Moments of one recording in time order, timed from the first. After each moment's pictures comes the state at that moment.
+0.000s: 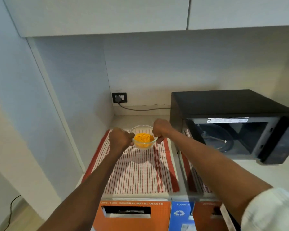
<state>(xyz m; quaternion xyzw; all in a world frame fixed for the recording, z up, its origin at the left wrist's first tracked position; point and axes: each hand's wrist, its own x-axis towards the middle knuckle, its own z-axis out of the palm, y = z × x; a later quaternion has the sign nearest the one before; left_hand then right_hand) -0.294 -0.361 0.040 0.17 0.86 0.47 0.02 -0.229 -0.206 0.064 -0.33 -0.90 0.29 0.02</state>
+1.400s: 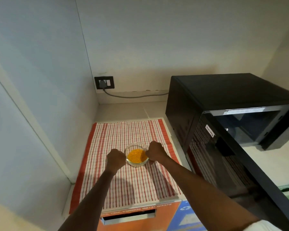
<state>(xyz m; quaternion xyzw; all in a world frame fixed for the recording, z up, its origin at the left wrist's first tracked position) -0.410 -0.351 -0.112 0.16 0.89 0.37 0.23 -0.301 -0.223 -0.087 -0.43 -0.83 0.35 -0.01</state>
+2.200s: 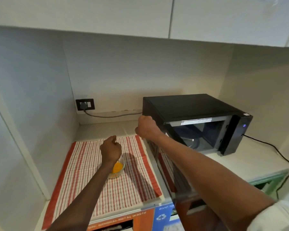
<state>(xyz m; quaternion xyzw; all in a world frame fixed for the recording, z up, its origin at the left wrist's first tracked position) -0.312 -0.321 -0.004 0.28 0.80 0.52 0.04 -0.222 -0.211 0.086 -0.35 -0.90 0.18 0.17</state>
